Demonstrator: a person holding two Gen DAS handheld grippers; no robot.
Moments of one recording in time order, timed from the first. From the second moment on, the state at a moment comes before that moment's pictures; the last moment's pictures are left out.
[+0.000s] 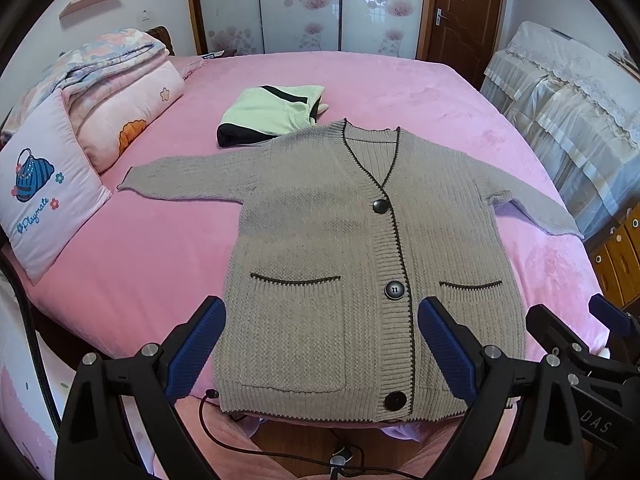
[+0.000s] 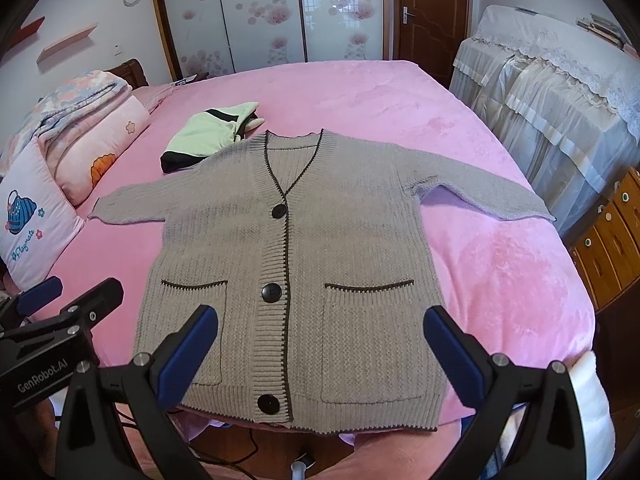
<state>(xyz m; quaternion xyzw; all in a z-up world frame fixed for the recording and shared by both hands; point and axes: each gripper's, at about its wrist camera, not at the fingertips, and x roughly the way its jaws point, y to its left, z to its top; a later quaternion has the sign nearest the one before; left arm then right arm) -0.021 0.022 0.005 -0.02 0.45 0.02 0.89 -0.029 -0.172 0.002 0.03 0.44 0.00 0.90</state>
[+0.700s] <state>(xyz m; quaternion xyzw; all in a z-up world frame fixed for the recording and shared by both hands) -0.022 0.011 -0.005 -0.01 0.47 0.02 0.88 -0.033 -0.177 -0.003 0.04 0.44 0.00 0.90</state>
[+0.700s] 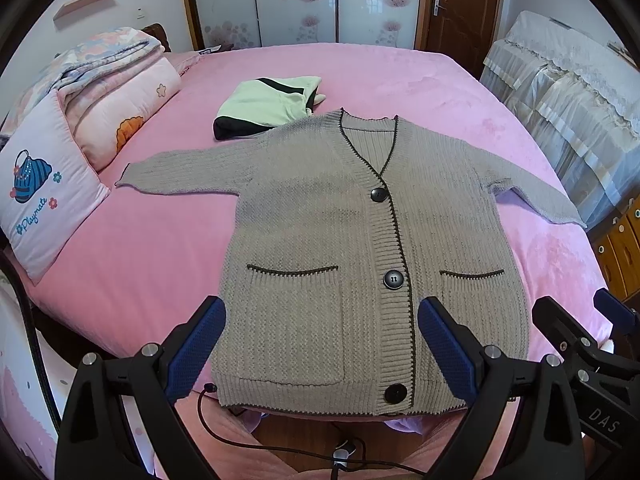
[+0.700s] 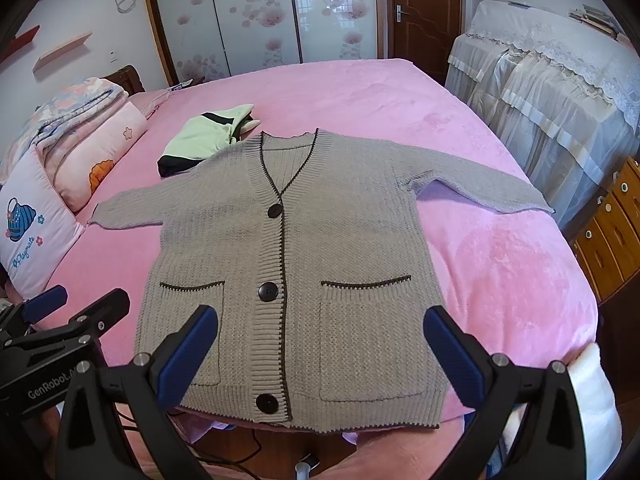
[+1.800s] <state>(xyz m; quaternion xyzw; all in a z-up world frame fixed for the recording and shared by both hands) -0.017 0.006 -0.013 0.00 0.47 0.02 0.88 -0.029 -0.174 -0.005 0.03 0.43 0.01 0.90</state>
